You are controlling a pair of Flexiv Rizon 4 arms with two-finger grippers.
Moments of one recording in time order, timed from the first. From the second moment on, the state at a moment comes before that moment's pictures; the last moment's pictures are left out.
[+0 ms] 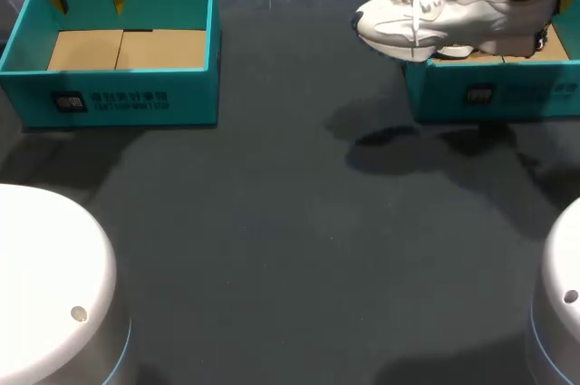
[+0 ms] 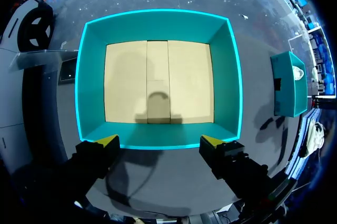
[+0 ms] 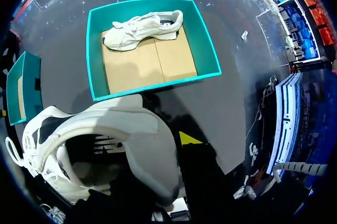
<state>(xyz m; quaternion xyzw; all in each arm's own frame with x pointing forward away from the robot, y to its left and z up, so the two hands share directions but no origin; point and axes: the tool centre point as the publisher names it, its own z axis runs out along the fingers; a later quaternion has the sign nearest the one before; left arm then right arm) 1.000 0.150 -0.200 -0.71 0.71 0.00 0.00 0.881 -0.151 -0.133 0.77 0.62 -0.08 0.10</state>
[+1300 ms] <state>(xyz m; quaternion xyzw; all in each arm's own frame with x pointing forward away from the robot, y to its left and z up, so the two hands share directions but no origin) 1.000 0.150 -0.200 -0.71 0.71 0.00 0.00 0.757 -0.024 -0.170 0.78 0.61 -0.05 0.12</state>
